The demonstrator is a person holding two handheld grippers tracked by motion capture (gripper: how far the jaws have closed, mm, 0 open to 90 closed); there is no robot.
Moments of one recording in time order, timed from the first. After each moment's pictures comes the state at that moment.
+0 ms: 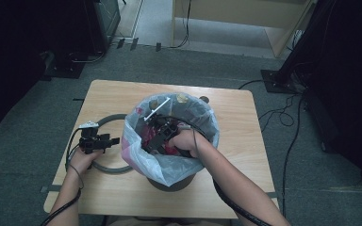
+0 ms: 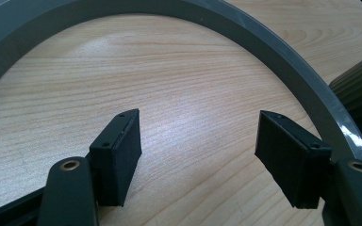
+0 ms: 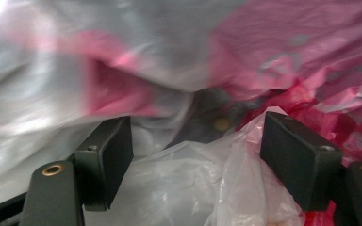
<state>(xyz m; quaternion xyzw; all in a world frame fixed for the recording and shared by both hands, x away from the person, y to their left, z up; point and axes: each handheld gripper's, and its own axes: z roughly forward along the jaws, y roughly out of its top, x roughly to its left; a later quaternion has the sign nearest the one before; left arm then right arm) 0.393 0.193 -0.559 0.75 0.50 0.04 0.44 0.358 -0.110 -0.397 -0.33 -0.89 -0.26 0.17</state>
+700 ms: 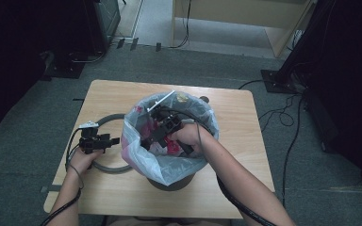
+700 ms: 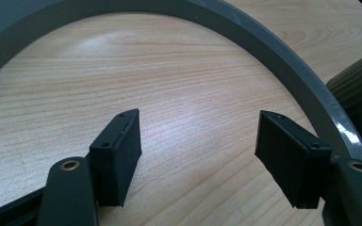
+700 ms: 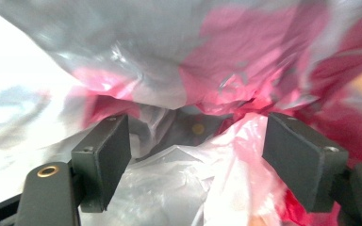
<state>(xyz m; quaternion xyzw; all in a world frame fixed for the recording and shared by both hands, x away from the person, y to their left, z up) 0.393 0.193 -0.559 0.75 0.50 0.03 0.44 0.364 -0.119 -0.370 -0.37 -0.88 -0.28 0.13</state>
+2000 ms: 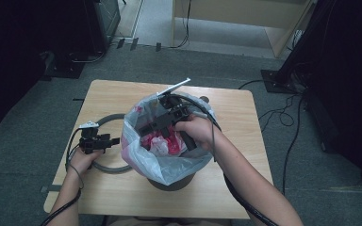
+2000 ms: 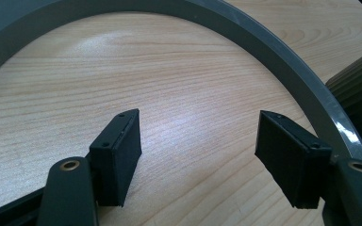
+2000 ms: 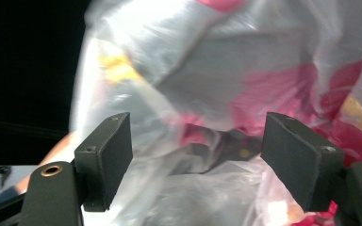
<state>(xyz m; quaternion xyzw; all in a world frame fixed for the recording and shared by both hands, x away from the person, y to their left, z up) 0.393 0.193 -0.559 0.75 0.50 0.03 0.44 0.358 -0.138 -0.321 -0.40 -0.82 -0.37 0.19</state>
